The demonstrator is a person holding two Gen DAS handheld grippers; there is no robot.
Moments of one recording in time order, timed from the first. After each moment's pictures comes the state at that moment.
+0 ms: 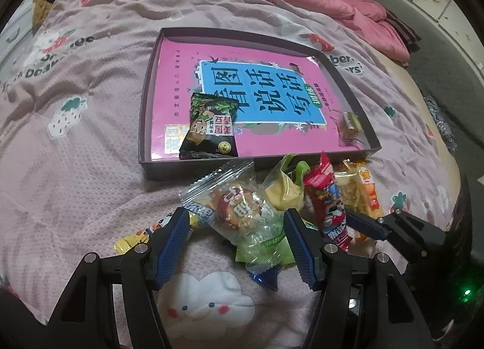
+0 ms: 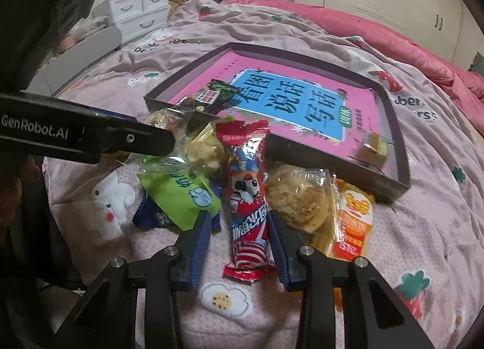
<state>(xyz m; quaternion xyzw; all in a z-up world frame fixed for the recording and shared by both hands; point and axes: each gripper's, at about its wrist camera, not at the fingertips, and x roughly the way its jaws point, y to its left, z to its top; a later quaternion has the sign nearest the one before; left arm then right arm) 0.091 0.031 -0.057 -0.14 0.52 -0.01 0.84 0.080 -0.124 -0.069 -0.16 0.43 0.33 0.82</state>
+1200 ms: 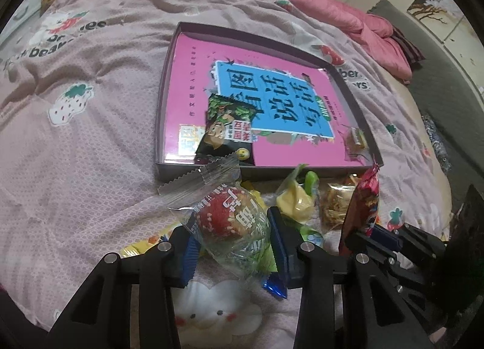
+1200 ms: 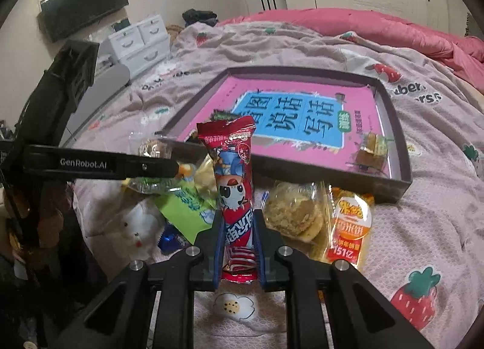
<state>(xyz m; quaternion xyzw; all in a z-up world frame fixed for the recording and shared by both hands) 0.092 0.050 -0.062 -0.18 0.51 -0.01 0.84 0.091 -0.155 -0.045 -0.05 0.43 0.36 0.83</state>
